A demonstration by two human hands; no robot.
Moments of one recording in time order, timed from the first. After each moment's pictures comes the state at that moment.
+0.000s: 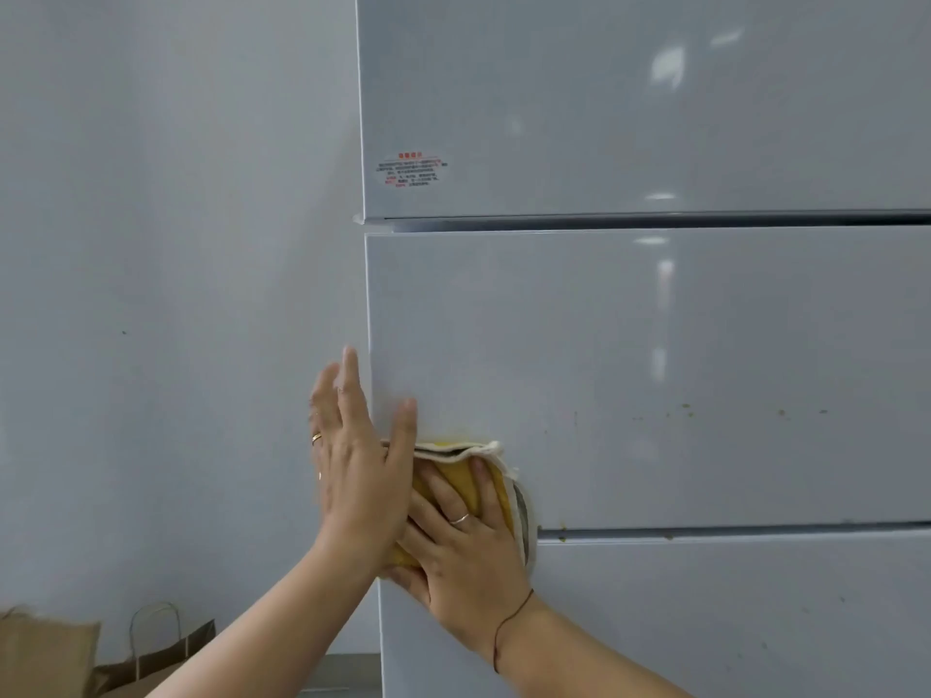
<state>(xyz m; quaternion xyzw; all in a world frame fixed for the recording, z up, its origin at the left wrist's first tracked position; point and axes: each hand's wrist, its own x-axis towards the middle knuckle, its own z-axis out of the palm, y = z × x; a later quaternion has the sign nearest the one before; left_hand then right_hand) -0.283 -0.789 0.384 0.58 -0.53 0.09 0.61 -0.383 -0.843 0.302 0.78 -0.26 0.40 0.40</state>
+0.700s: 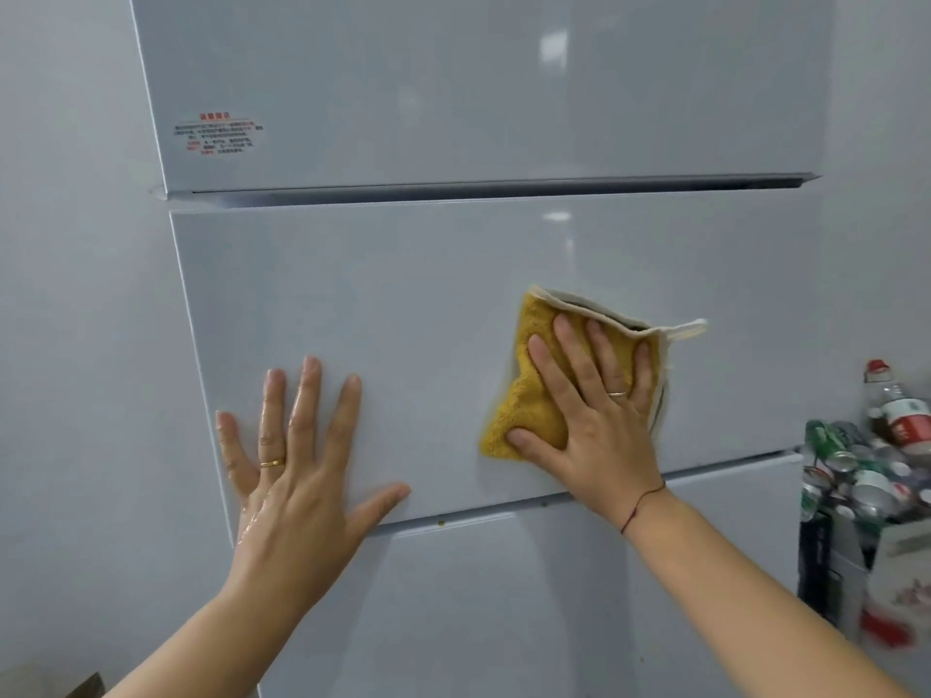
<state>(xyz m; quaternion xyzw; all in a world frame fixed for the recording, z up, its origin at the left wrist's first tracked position) -0.322 -0.814 0.350 0.56 -0.65 0.38 0.33 -0.592 -0.883 0.361 0.69 -0.44 0.44 0.37</state>
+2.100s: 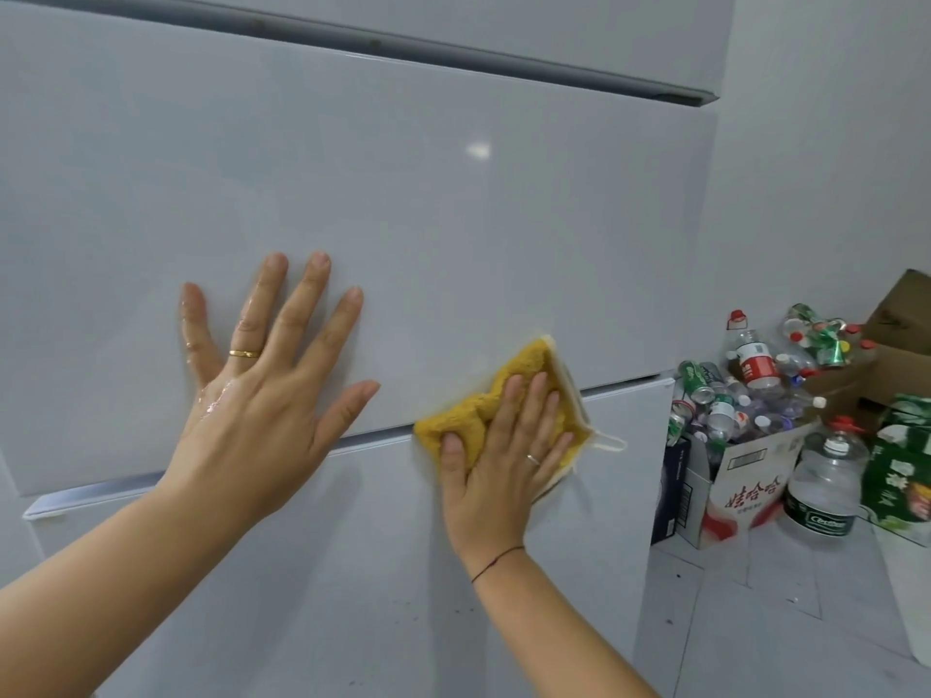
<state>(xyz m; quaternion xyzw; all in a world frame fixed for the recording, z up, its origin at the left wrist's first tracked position) -0.393 -0.833 0.355 0.45 -0.73 0.40 0.33 -0.571 -0.879 0.240 0.53 -0.61 0.57 0.18</state>
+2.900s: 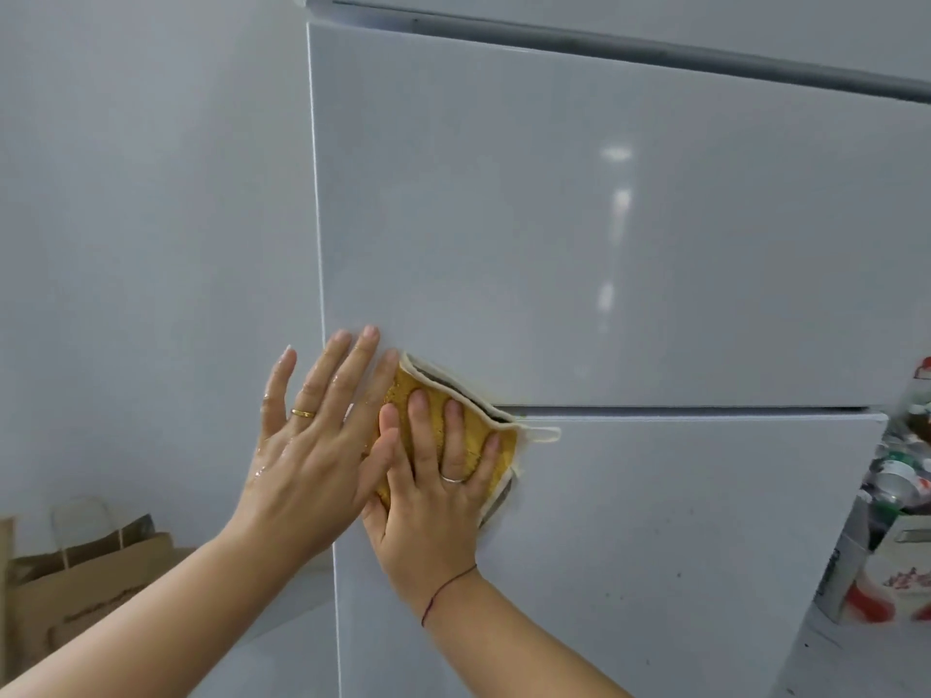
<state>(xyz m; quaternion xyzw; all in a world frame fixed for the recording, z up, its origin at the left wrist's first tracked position) -0.267 -0.787 0.288 0.53 -0.67 0.41 0.31 -0.378 -0.834 0.214 0.69 -0.45 0.47 0.32</state>
